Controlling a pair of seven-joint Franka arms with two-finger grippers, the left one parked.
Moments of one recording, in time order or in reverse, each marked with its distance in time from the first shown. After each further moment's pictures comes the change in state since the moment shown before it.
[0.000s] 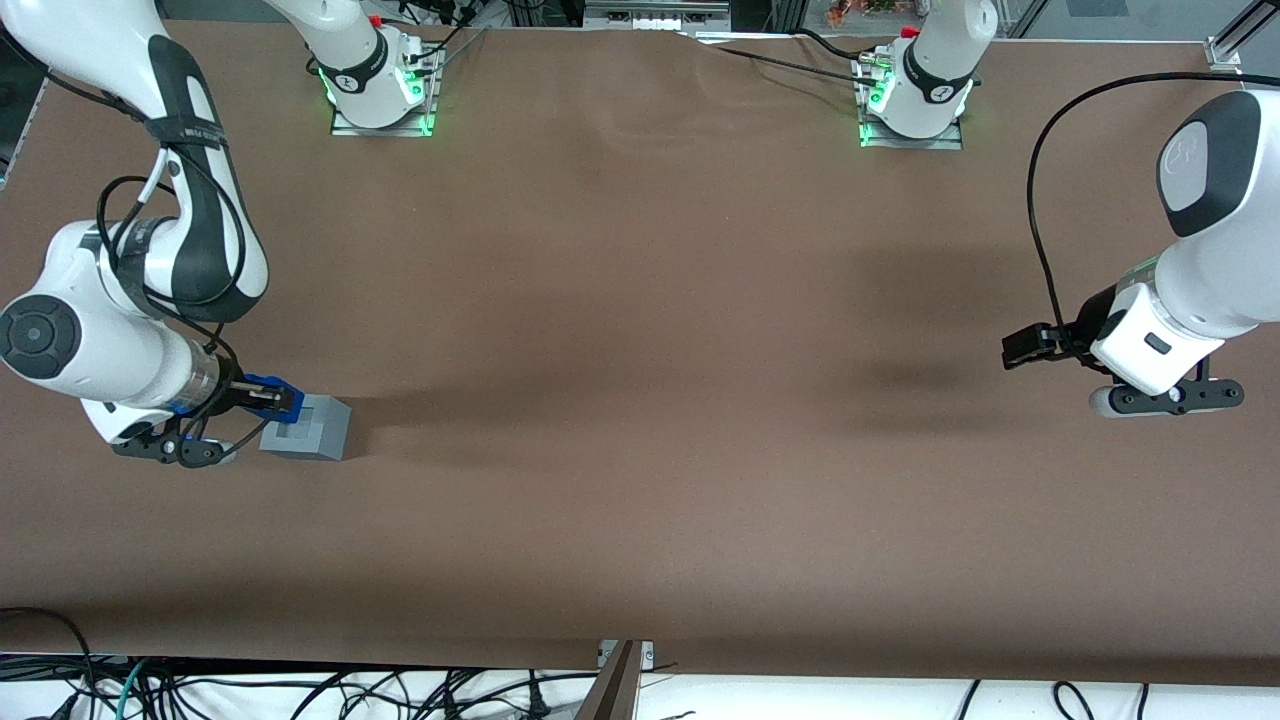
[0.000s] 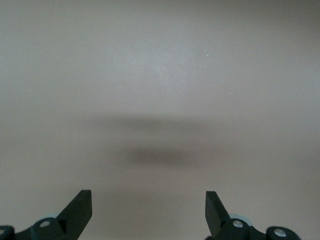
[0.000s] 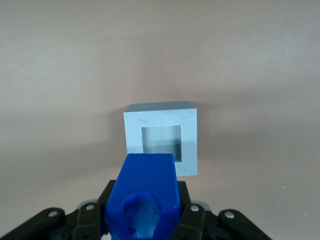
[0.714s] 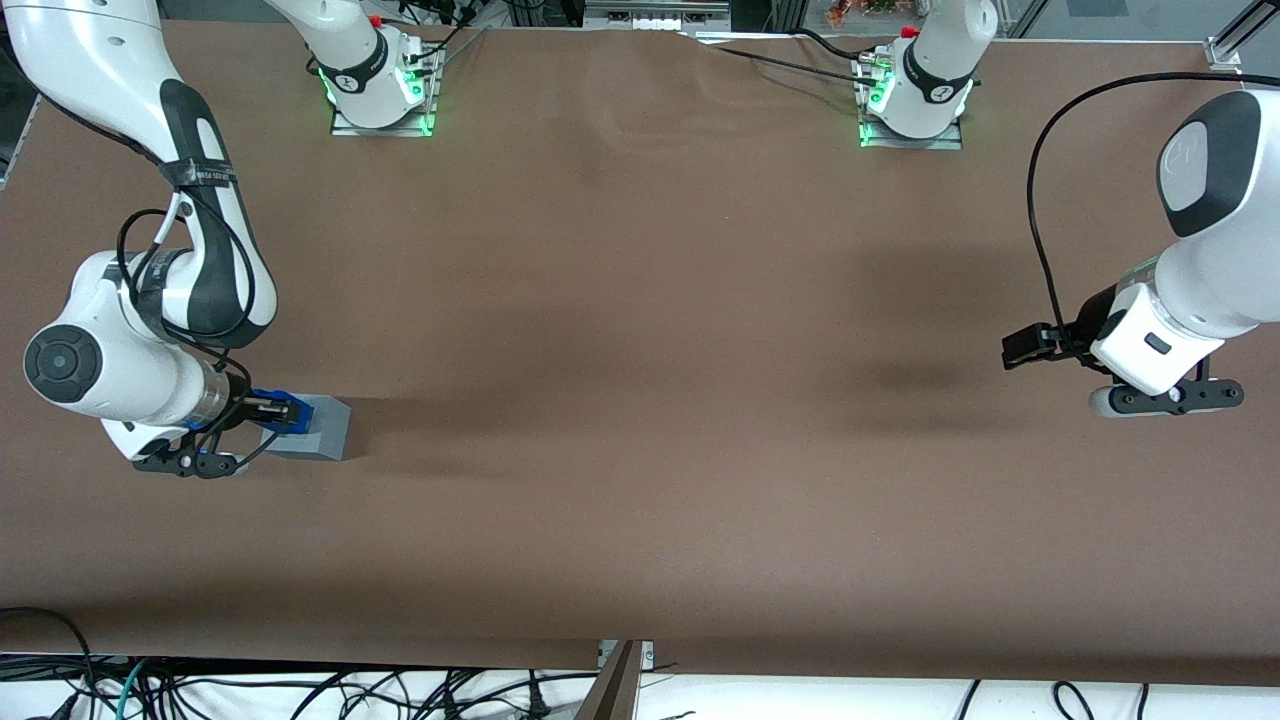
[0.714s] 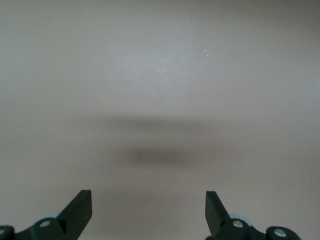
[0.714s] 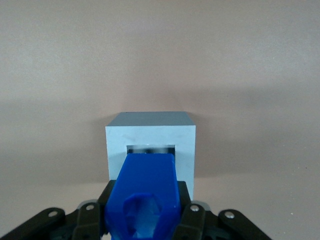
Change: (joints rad) arm -0.021 0.064 0.000 0.002 0.006 0.065 -0.072
